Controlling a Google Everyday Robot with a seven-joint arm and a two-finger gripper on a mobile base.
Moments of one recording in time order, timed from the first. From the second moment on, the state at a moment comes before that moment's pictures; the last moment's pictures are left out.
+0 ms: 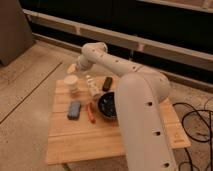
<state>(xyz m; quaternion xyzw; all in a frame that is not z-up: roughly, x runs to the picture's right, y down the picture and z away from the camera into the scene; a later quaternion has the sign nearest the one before) -0.186 -0.120 0.895 -0.30 -0.14 0.61 0.72</state>
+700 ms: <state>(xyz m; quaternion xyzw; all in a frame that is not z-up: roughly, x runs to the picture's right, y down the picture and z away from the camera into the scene) -0.168 -0.122 0.915 -0.25 -0.09 0.59 0.76</state>
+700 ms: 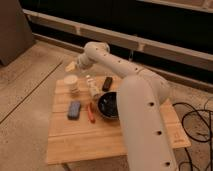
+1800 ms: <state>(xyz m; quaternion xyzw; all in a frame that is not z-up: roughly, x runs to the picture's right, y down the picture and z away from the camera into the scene) -0.215 -0.084 0.937 -0.27 0.02 0.55 0.79</state>
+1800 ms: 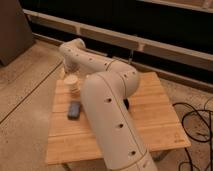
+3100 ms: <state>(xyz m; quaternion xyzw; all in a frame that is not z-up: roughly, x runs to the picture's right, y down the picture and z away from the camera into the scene) -0.221 -0.060 0.973 -0.36 0.03 0.55 0.75</state>
